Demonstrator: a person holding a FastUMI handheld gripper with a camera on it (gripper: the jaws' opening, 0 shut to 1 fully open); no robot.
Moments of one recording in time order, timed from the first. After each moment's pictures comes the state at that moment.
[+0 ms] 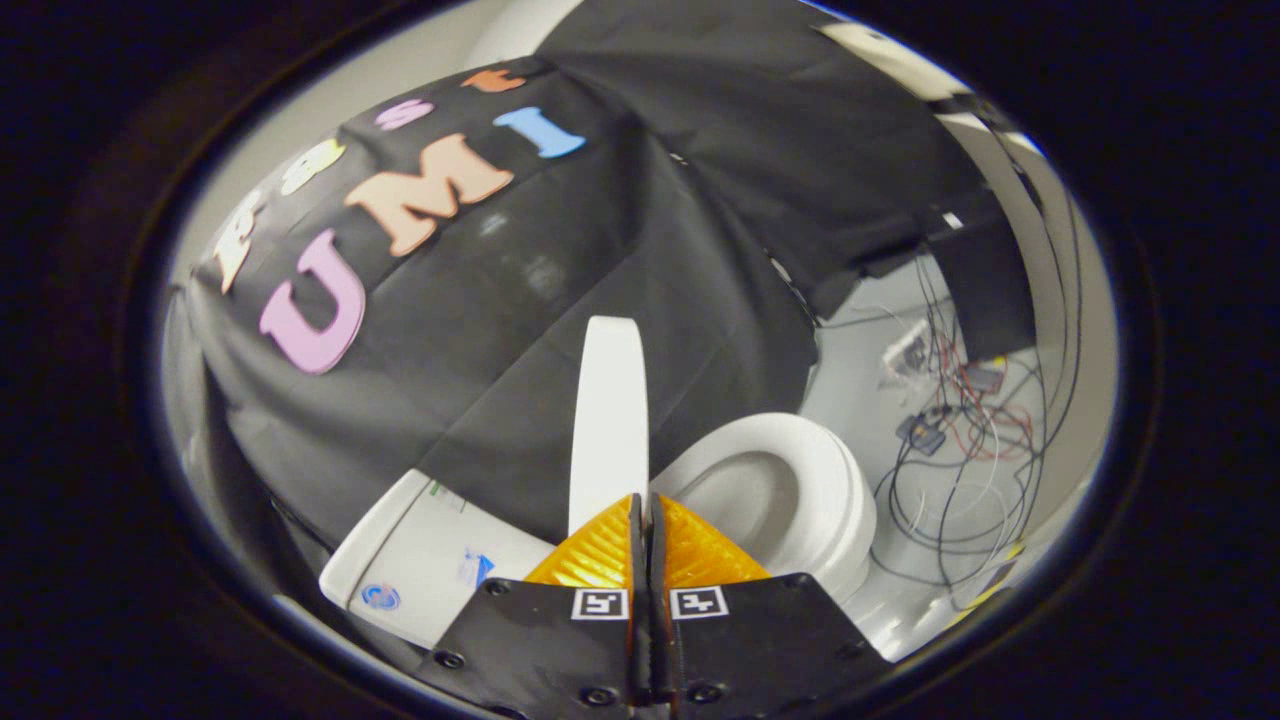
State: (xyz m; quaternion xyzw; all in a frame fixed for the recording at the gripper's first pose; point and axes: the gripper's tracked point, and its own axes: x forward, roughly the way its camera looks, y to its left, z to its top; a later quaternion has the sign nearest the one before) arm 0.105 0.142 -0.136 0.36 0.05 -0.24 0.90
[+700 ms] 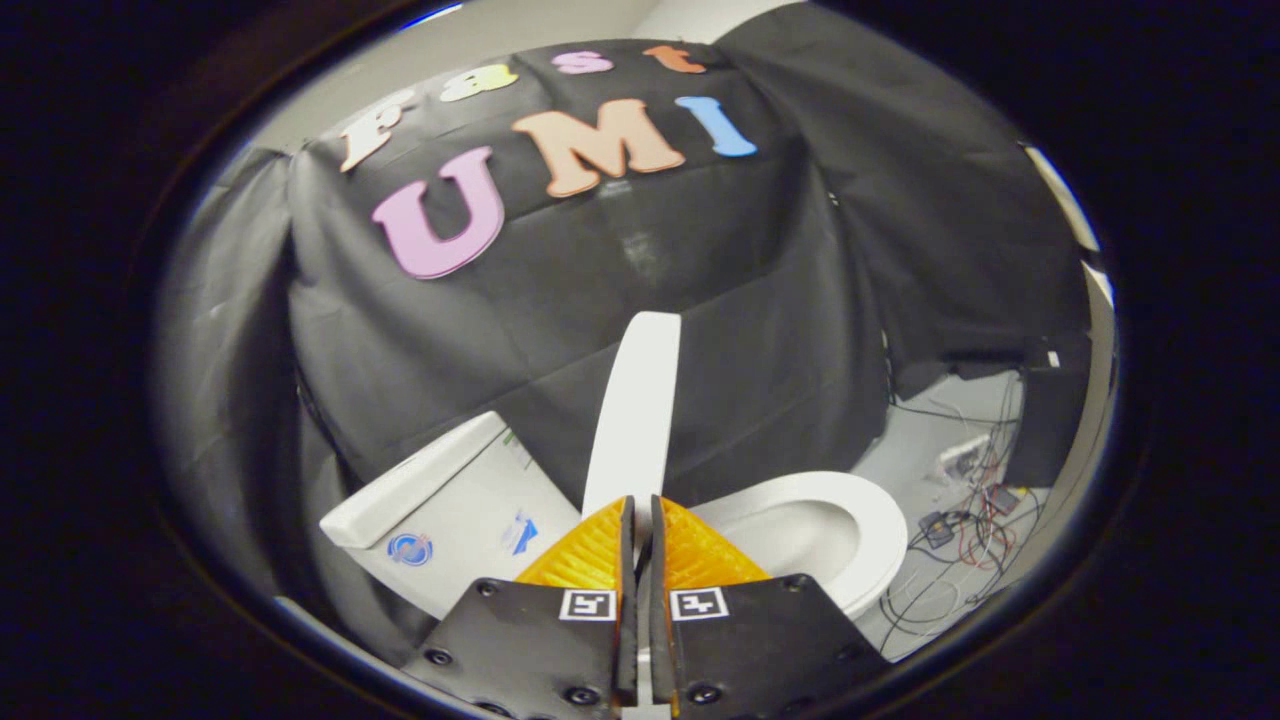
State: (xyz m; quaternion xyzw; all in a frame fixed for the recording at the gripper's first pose) arm 0.148 0.222 -0.058 0.19 0.06 -0.13 0.97
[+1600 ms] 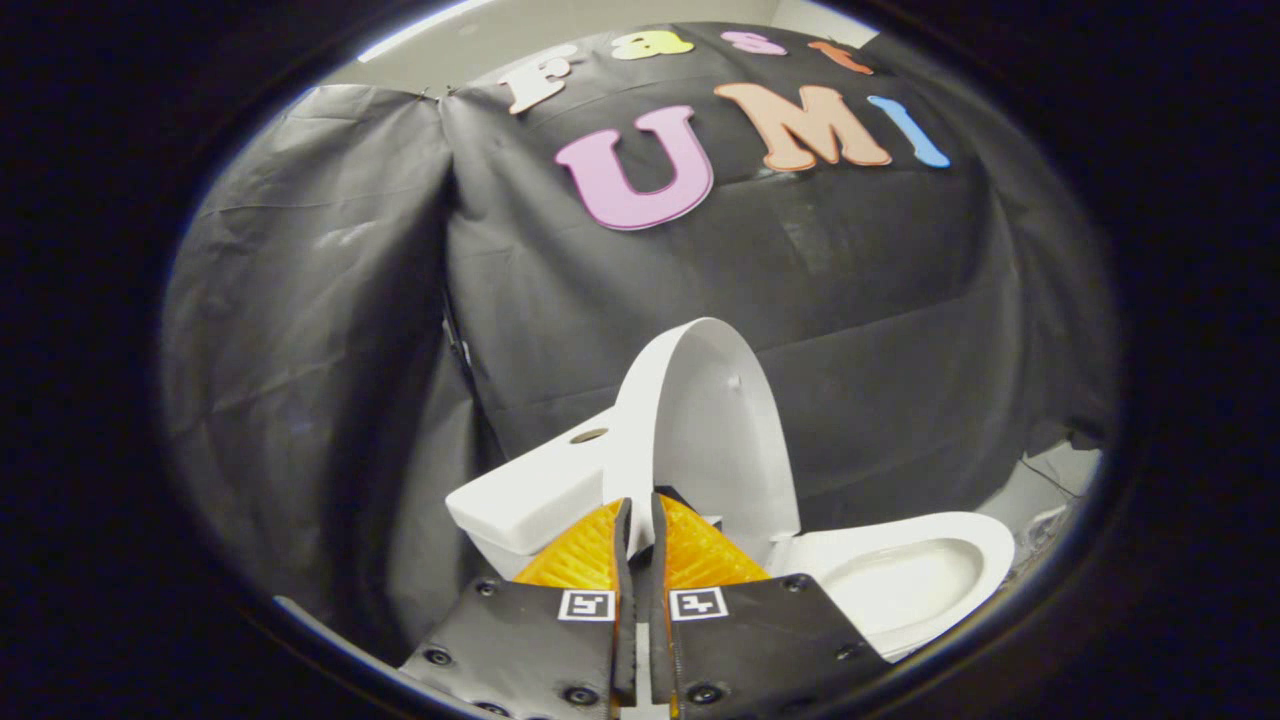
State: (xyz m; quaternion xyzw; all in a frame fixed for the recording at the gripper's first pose) arm 0.212 0.383 -0.019 0.12 0.06 0.08 0.99
